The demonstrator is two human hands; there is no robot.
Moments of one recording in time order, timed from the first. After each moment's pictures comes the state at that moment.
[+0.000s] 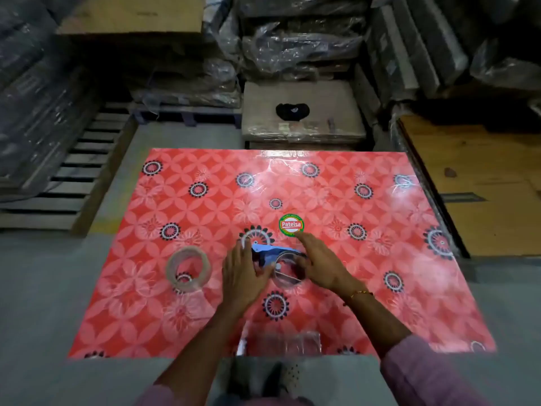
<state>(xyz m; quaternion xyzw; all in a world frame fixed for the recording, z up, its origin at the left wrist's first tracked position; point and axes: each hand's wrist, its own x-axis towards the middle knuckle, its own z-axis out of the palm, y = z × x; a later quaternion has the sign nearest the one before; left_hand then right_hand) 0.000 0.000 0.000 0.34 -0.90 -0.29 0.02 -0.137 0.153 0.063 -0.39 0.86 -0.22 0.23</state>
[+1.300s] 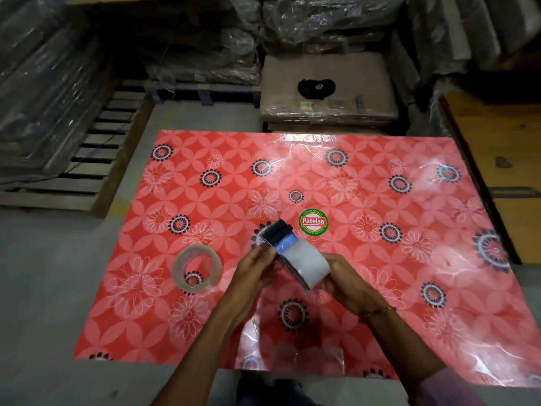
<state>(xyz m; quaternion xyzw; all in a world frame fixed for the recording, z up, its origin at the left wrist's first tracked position) -0.001 -0.011 0.038 0.34 -0.46 -0.82 0.07 -0.132 0.136 0.031 -0.07 0.63 -0.59 0.50</state>
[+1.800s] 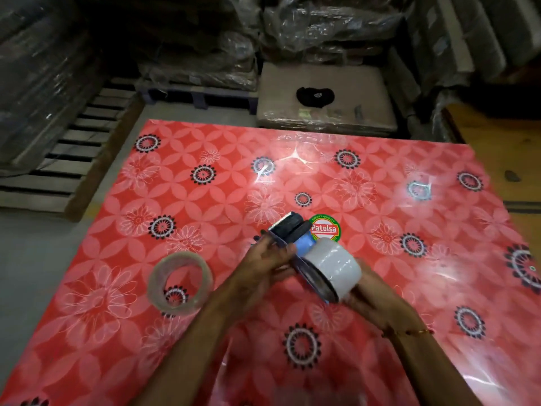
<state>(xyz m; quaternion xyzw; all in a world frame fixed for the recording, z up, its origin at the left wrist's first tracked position) -0.038 -0.046 0.003 0.21 -0.47 -0.86 0.02 -0.154 0.132 -0.001 -0.07 0.59 -0.61 0.52</state>
